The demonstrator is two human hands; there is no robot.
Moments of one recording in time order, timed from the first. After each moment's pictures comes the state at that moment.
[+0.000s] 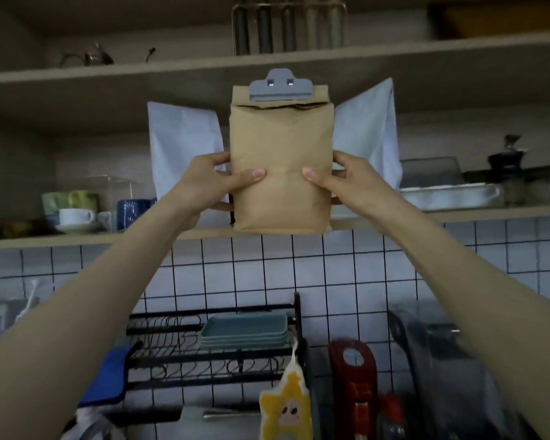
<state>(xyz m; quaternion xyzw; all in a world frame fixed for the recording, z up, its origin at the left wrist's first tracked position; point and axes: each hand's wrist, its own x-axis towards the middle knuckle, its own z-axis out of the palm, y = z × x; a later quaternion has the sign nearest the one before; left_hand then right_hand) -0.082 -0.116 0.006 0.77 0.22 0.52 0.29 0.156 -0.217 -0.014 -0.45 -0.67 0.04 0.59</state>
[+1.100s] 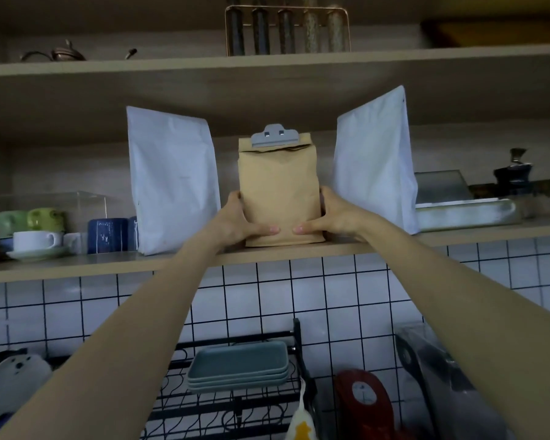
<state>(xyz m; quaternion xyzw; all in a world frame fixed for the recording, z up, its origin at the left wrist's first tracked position) -0.014 0.028 -0.002 0.83 0.30 0.42 0.20 0.203 -0.085 -0.002 -0.56 -0.67 0.08 0.48</state>
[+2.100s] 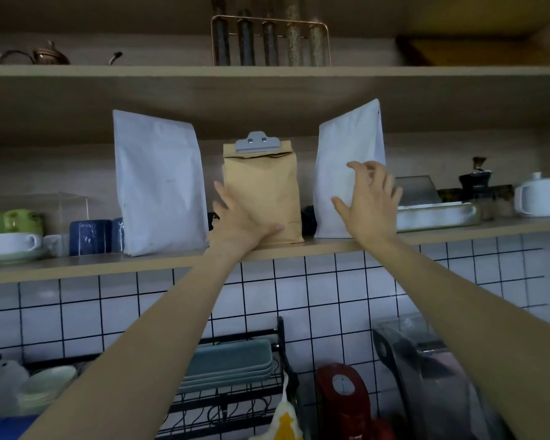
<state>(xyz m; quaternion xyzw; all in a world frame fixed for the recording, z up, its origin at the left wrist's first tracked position) 0.020 -0.025 -0.019 0.77 0.43 0.47 0.09 0.232 -0.133 -0.021 -0.66 -0.38 -0.48 0.44</state>
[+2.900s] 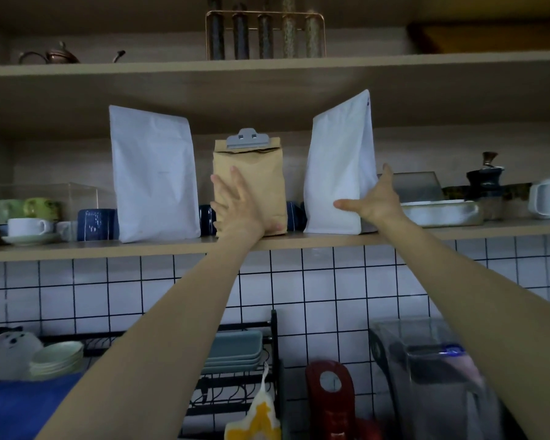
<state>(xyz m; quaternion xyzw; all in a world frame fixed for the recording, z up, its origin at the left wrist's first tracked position) 0.080 -0.032 -0.015 0.72 0.51 0.47 0.03 0.288 -0.158 -0.004 -0.62 -0.46 -0.04 0.64</state>
